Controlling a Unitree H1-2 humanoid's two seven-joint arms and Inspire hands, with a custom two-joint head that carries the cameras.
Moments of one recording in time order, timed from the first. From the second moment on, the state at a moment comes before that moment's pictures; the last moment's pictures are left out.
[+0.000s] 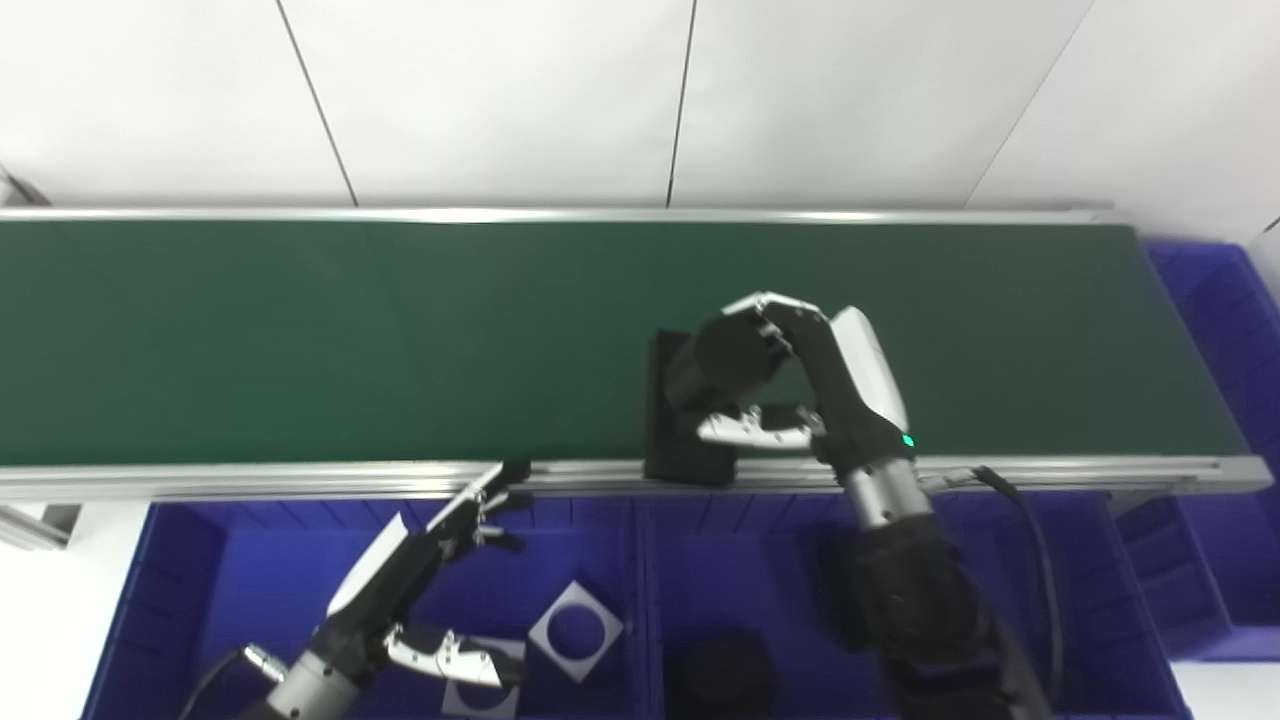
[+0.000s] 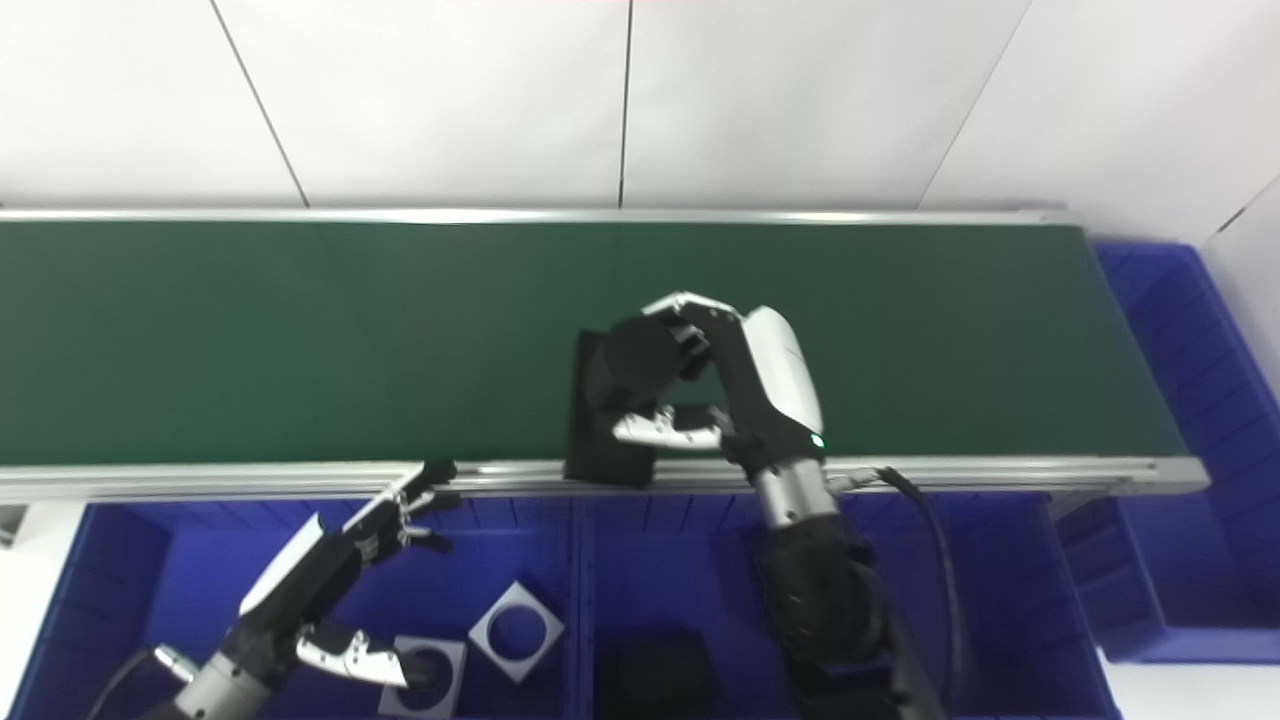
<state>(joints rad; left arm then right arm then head) 0.40 0.33 -0.24 -0.09 0.03 -0.42 -0.20 0.01 -0.16 0.32 -0.30 -0.50 0.17 0.11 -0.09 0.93</state>
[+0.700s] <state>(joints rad) 0.40 0.32 -0.21 -0.13 0.01 -0.36 -0.24 0.15 -0.43 0.31 -0.21 -0.48 0.13 0.27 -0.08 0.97</state>
